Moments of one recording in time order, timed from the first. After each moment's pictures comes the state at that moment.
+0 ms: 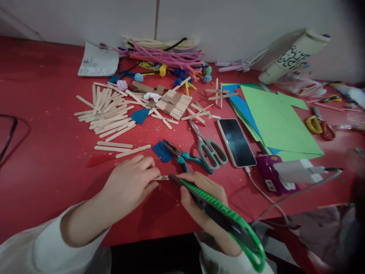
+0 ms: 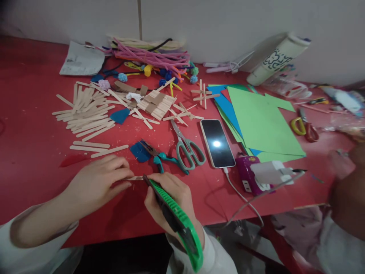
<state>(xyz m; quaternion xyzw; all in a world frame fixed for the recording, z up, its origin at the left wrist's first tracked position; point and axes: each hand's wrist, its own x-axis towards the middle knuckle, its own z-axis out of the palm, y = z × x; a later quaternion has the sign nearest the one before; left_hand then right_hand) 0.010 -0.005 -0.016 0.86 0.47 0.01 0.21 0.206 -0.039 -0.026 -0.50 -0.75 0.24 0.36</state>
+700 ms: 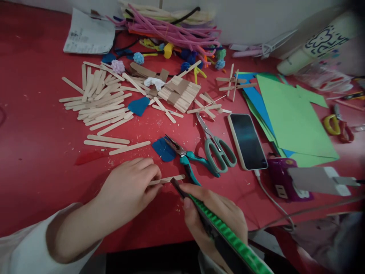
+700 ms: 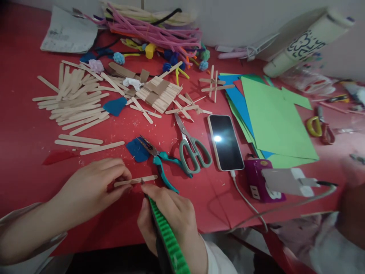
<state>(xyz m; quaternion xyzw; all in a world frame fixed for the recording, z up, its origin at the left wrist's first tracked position) 0.017 -0.005 -0.030 0.82 0.50 0.07 0.28 0.203 -0.047 -0.015 -0.52 -0.78 0.18 0.30</state>
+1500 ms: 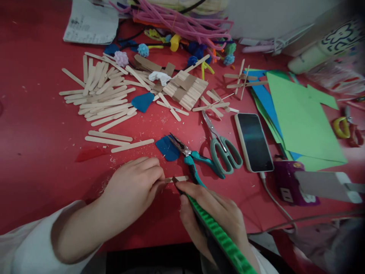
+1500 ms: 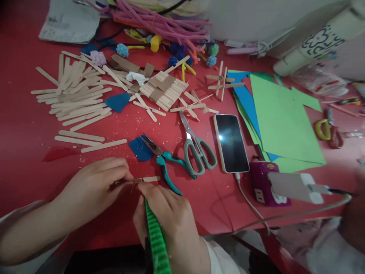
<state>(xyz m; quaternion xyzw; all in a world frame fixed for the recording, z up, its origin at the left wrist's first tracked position) 0.018 -0.008 -0.034 0.80 0.51 0.10 0.29 0.197 -0.038 -0.012 -0.49 -0.80 0.21 0.27</state>
